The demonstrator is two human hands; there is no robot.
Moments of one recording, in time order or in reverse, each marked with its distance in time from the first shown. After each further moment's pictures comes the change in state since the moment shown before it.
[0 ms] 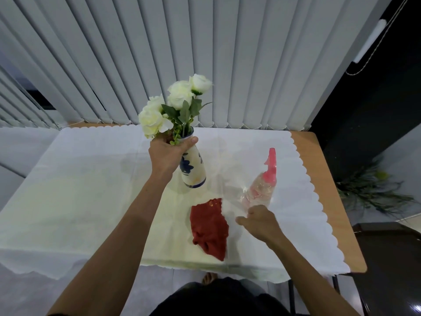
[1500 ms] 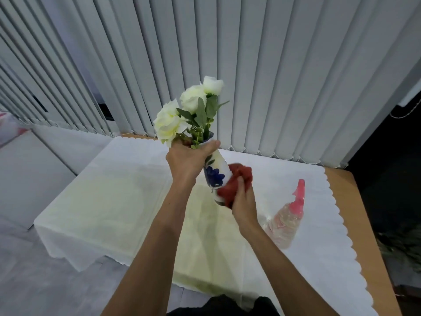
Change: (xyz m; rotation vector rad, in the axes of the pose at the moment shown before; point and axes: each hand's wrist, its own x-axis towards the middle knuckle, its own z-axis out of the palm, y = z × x) left_hand -0.030 0.058 -0.038 -0.058 0.228 -0.028; right_hand 0.018 -0.125 0.034 0.745 0.085 -0.370
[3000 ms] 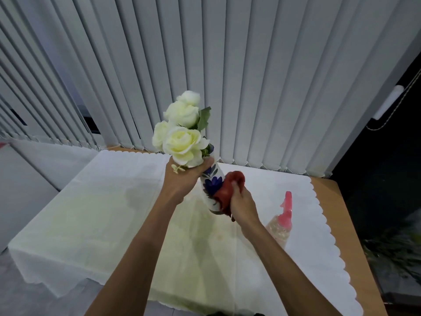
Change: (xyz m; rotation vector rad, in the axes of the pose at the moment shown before) left_hand 0.003 -0.006 0.000 -0.218 -0.411 0.186; right_hand 0.003 -0.048 -0.019 -0.205 -0.040 0.036
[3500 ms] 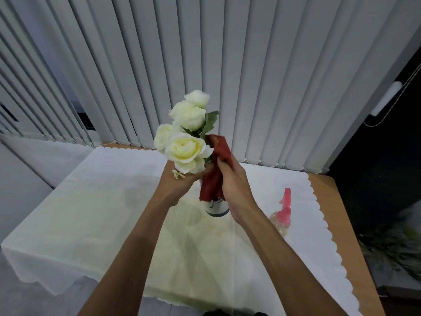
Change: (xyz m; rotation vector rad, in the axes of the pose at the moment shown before) left_hand -0.007 -0.008 -0.012 -0.028 -0.128 0.035; right_hand -0.001 -0.039 -0.002 0.259 -0.196 -0.167
